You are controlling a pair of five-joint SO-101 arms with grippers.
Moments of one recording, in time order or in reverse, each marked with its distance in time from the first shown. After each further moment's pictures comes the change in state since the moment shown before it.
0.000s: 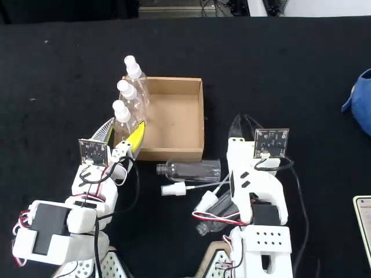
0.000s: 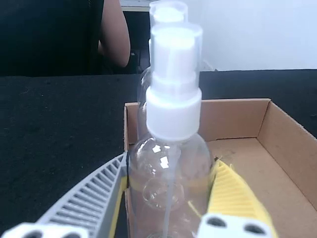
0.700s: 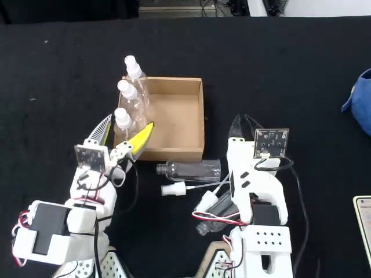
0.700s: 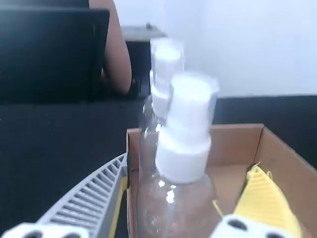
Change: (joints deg) left arm -0.1 0.0 2.5 -10.5 -0.2; right arm 0.0 0.0 0.0 0.0 0.0
